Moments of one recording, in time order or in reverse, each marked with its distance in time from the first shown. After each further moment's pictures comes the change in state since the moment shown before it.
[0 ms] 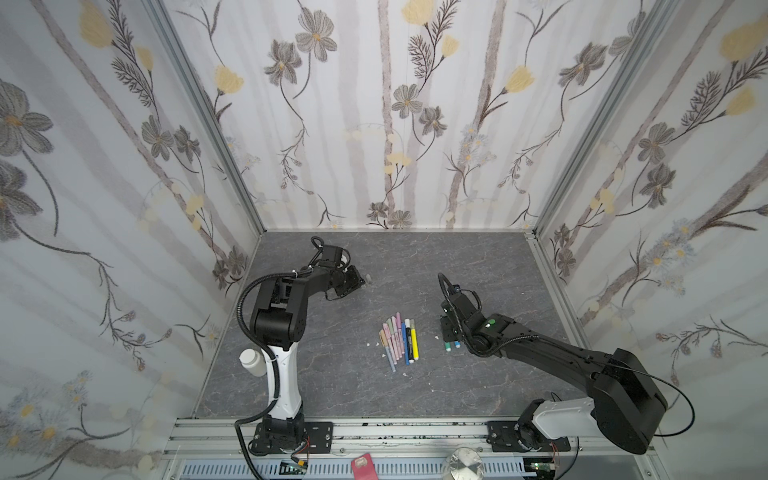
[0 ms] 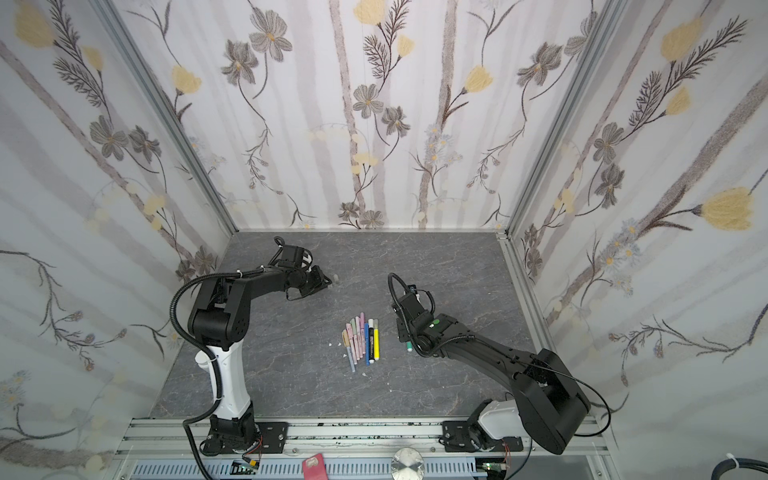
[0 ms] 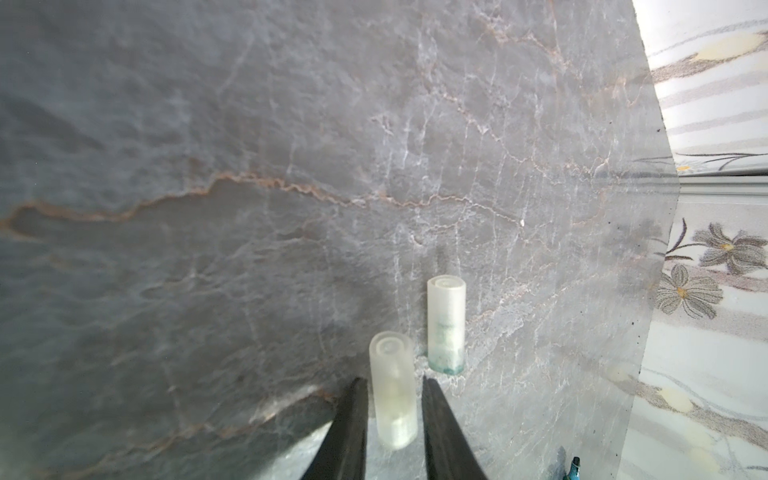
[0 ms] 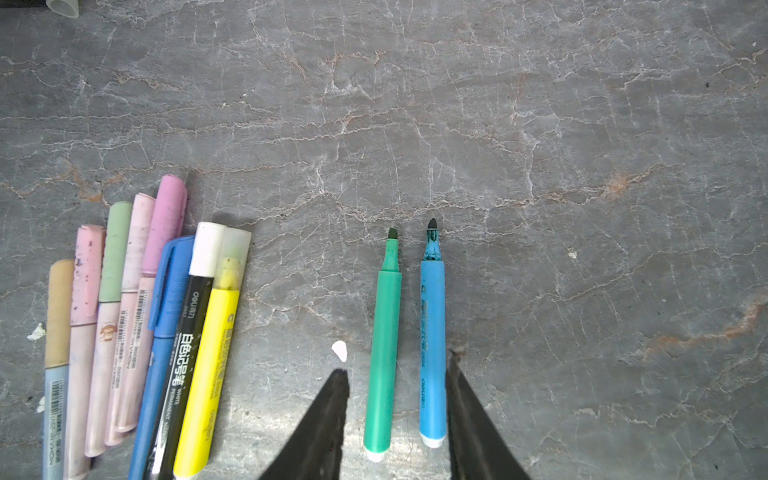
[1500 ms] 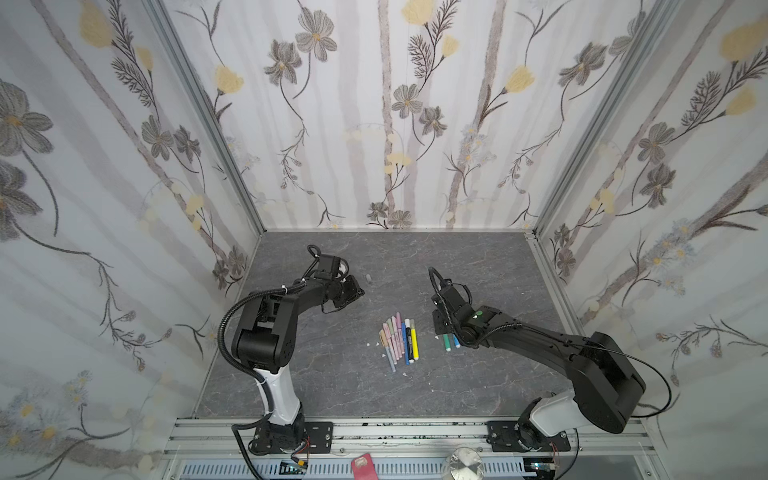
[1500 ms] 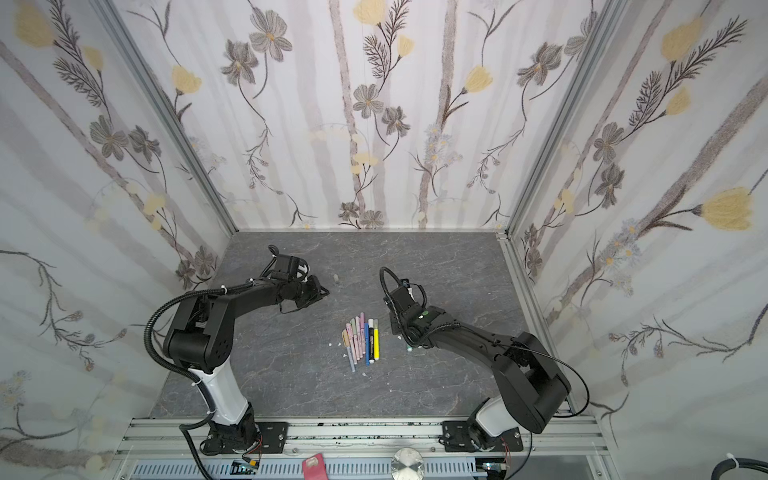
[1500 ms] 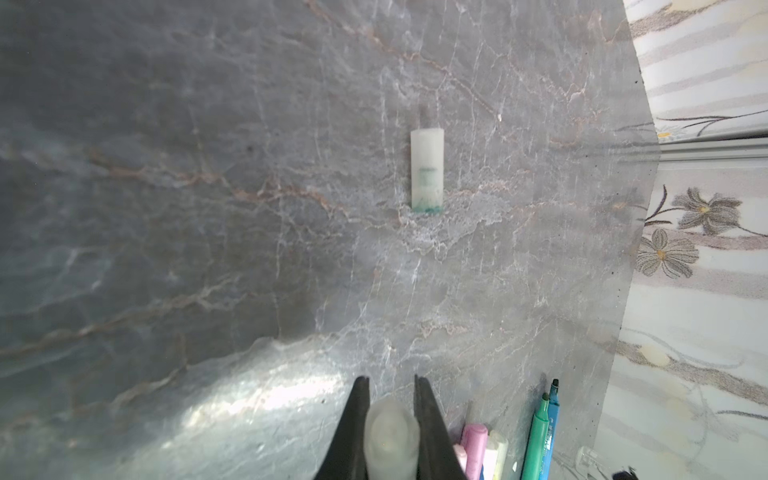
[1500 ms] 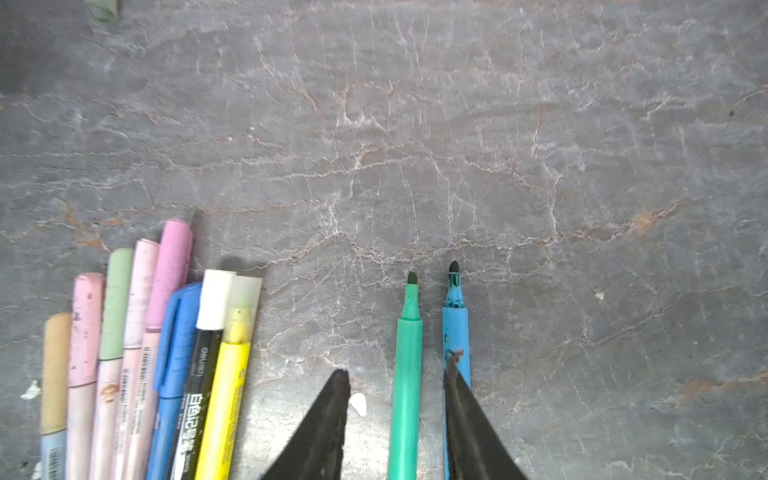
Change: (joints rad) left arm -0.022 -0.215 -0.222 0.021 0.016 -0.027; right arm 0.001 0.119 0.102 0.028 0.019 0.002
